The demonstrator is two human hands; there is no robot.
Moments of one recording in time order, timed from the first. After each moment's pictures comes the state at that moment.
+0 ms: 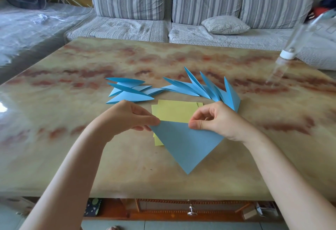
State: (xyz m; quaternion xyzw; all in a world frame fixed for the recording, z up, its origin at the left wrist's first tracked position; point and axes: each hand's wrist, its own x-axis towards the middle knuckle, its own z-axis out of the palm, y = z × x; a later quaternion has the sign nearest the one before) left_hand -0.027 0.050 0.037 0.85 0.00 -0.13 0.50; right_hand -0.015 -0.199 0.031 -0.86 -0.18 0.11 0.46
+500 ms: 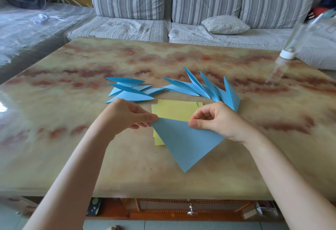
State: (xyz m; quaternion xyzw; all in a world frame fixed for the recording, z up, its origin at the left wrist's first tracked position) left_hand -0.024 0.051 0.031 0.85 0.05 -0.07 0.52; right_hand -0.014 -0.200 0.027 -0.85 -0.16 0.11 0.48
